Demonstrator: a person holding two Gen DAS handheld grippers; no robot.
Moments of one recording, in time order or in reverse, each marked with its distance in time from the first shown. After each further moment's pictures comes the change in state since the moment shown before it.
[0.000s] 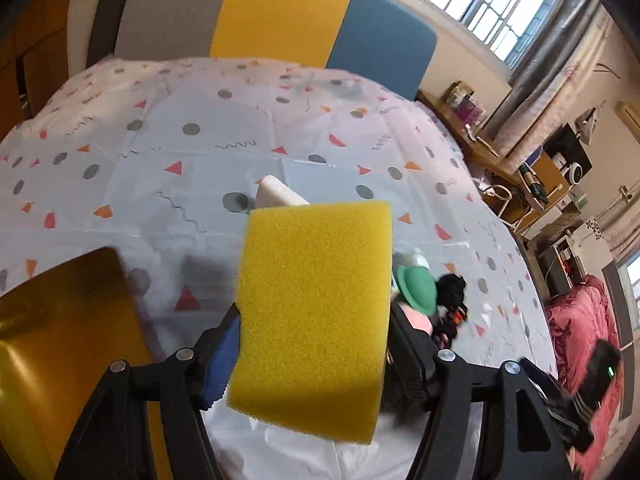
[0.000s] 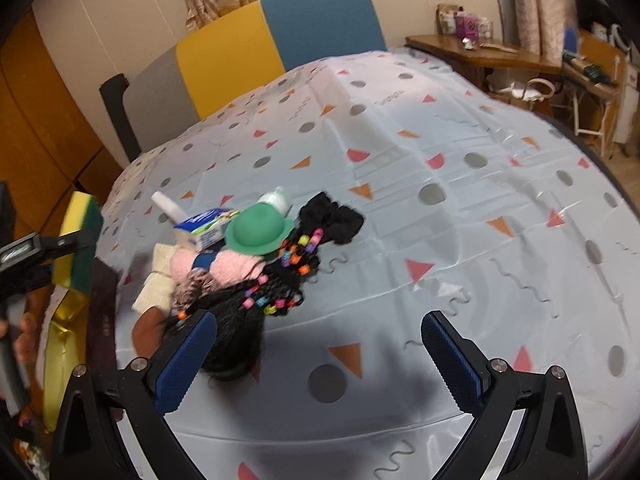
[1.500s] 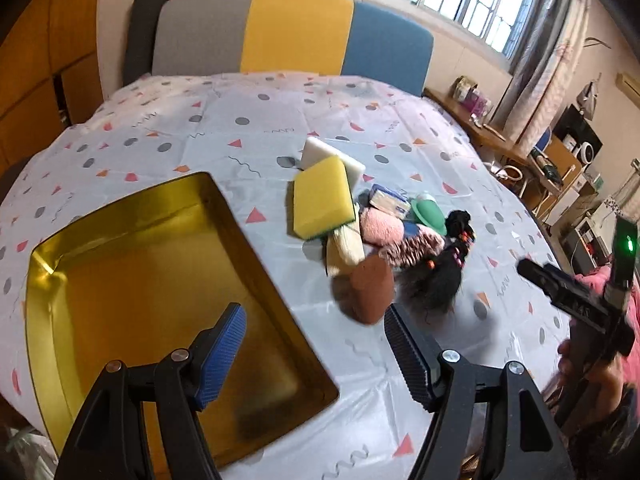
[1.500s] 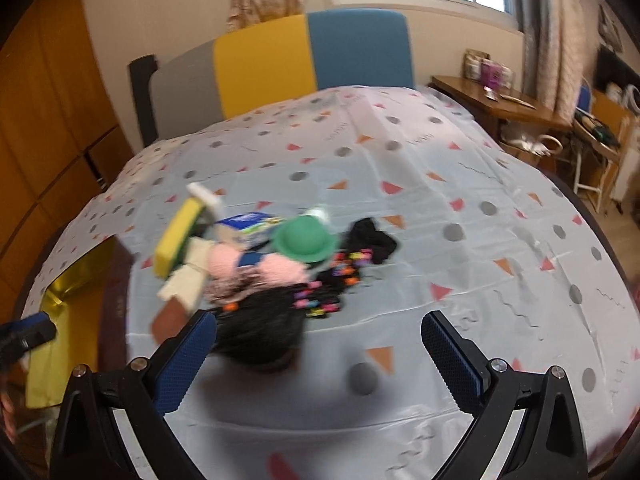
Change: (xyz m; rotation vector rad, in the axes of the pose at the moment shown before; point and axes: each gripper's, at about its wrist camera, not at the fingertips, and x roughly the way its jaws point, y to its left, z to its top) left arm -0.073 0.006 -0.092 0.056 -0.040 0.127; right arm -0.031 0.054 -0.007 -0.145 -0.080 -0.074
